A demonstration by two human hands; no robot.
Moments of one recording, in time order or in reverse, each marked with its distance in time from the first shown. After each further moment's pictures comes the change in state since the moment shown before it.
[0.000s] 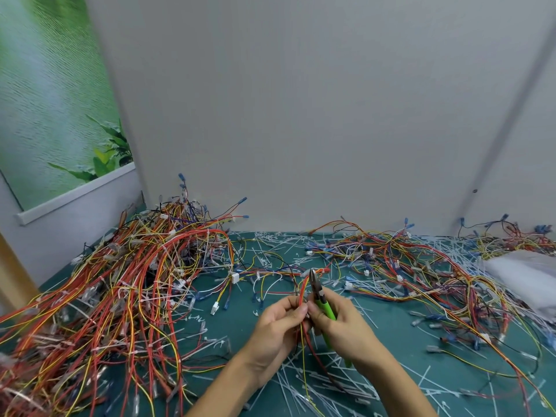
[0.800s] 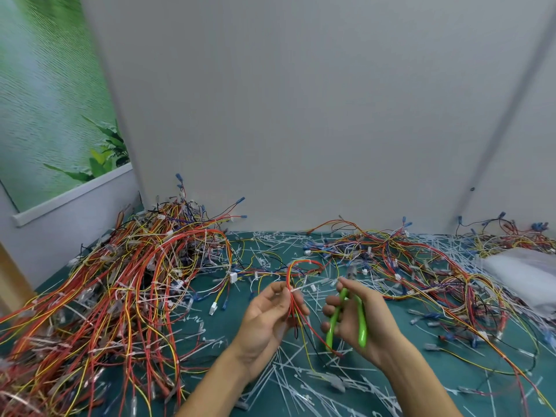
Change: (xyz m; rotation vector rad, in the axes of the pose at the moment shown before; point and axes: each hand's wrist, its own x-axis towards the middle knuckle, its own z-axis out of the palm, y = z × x) left_hand 0.004 0.012 -0.009 -0.079 0.083 0.121; right_hand 0.006 -0.015 -0.024 0.834 0.231 0.475
